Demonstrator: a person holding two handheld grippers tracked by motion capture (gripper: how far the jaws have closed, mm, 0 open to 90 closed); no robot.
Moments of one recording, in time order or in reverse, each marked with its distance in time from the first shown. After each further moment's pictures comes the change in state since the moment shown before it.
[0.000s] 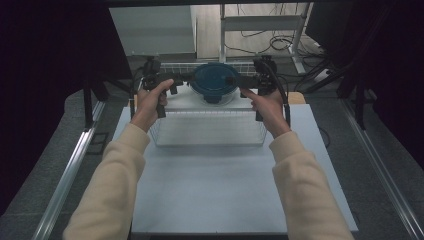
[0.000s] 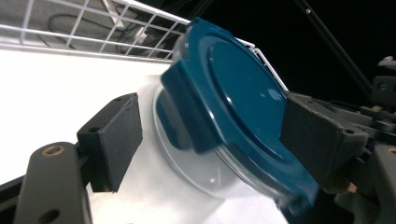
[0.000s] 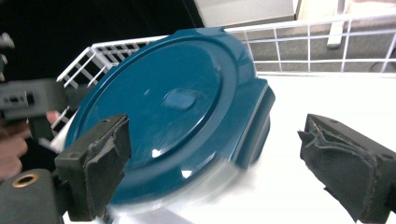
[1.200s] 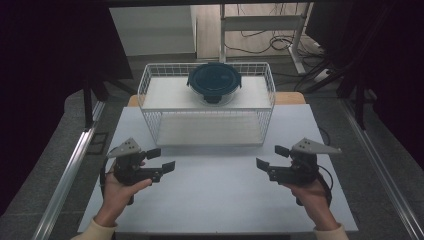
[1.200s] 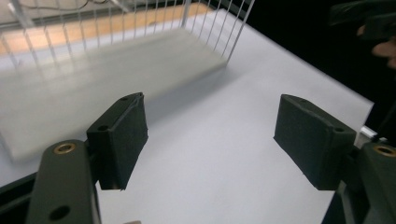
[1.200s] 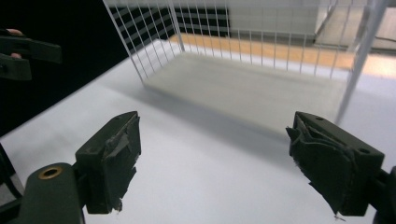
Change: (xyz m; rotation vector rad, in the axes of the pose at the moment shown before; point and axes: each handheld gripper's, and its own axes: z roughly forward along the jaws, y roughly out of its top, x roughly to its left) left arm -0.023 -0.212 -0.097 0.084 0.162 0.422; right arm -0.030 -0.193 -0.119 -0.065 0.089 -0.255
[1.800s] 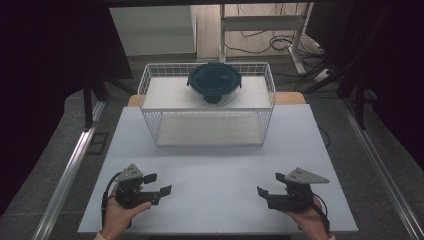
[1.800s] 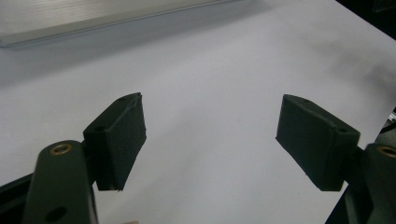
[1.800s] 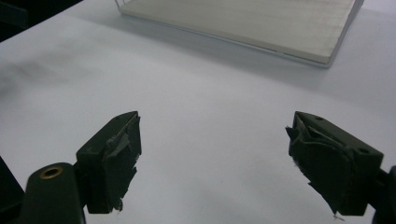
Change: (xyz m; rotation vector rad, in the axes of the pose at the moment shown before) left arm 0.008 -0.066 0.010 0.105 0.037 -0.073; right arm 0.001 -0.077 0.006 0.128 -0.064 -0.041
